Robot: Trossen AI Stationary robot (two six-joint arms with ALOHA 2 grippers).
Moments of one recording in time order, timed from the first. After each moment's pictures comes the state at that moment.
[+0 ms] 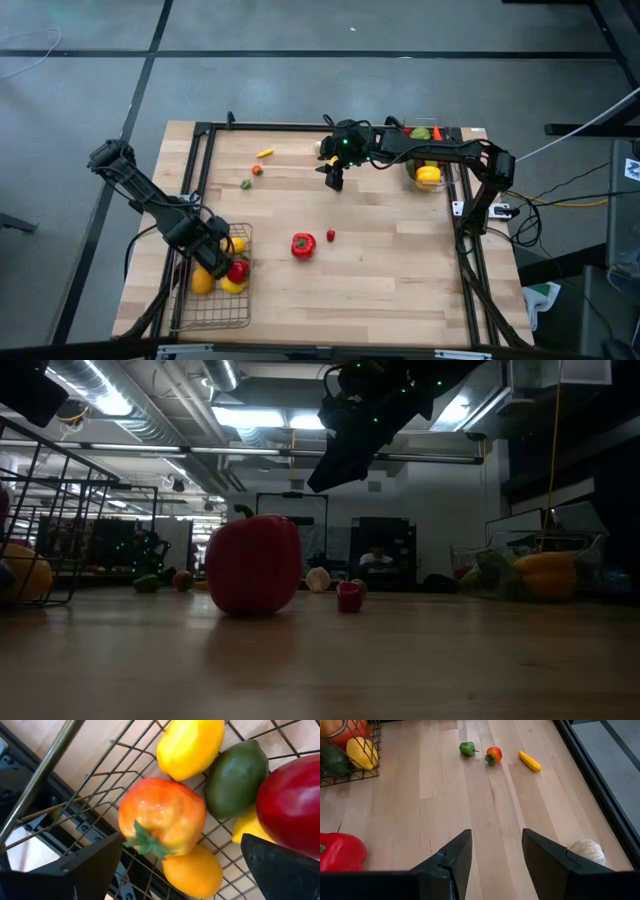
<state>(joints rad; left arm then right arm) -0.69 1.22 0.87 -1.23 0.03 -1.57 -0.31 1.77 1.41 -0.35 -0.14 -0.10</state>
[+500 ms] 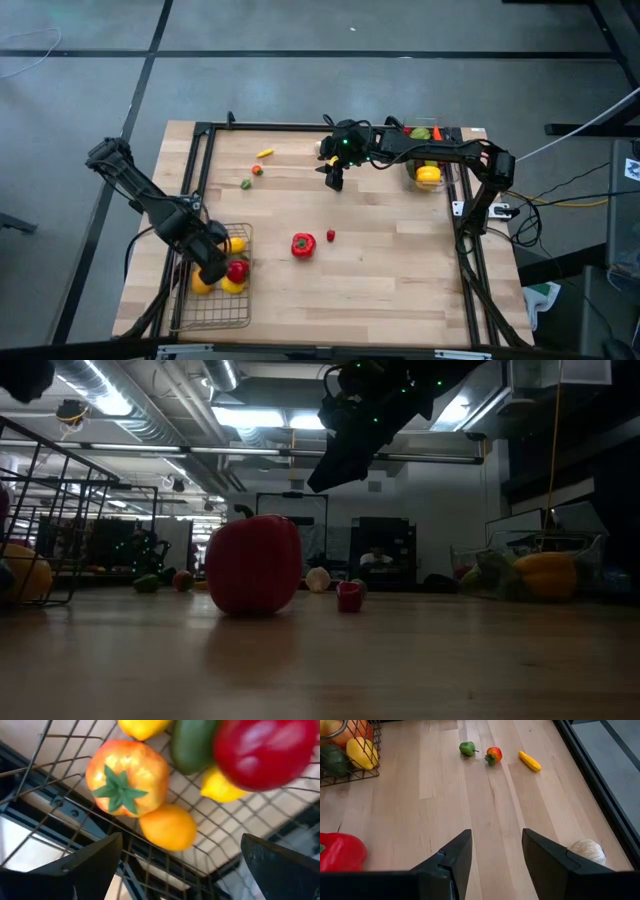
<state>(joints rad) -0.69 1.16 0.92 -1.21 0.18 -1.49 -0.31 1.77 1.41 -0.35 -0.14 -0.10</state>
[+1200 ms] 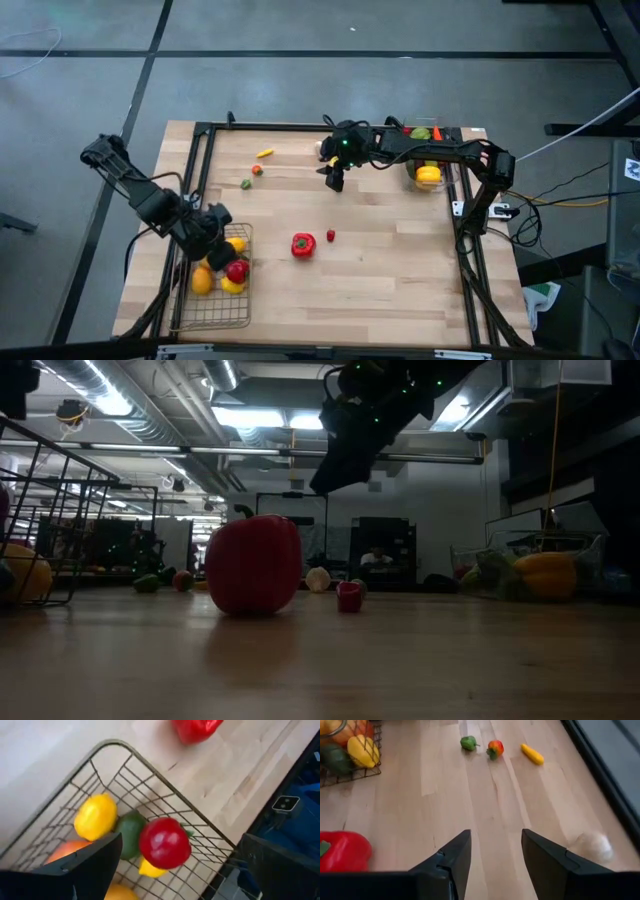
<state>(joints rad) -0.66 1.04 1.01 -1.09 -0.23 -1.46 -0.31 1.77 1.41 -0.37 -0.15 -0.06</state>
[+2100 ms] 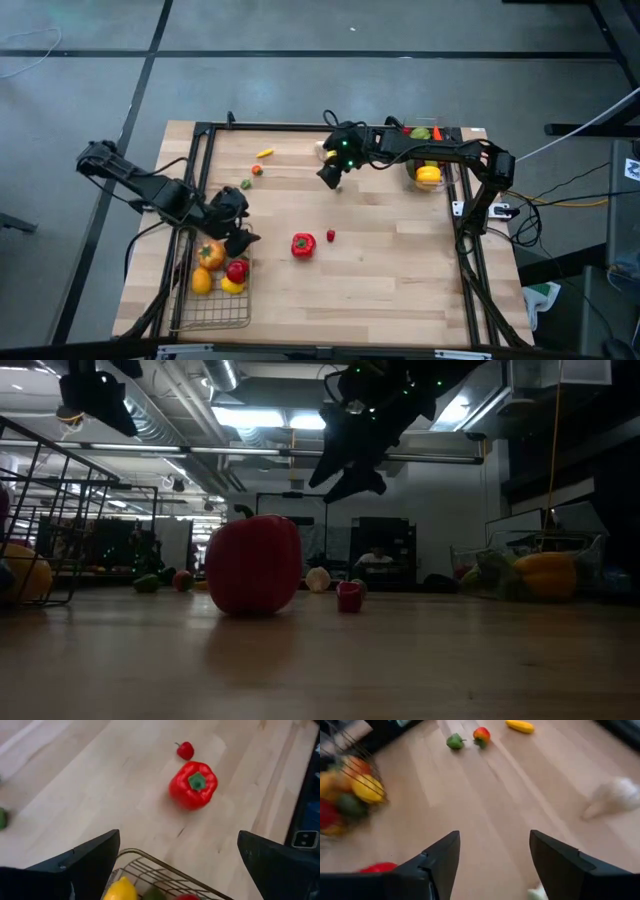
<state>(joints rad) -0.44 1.04 0.97 -0.92 -0.36 -1.00 -0.31 1.77 1.41 -0.42 -0.17 0.32</state>
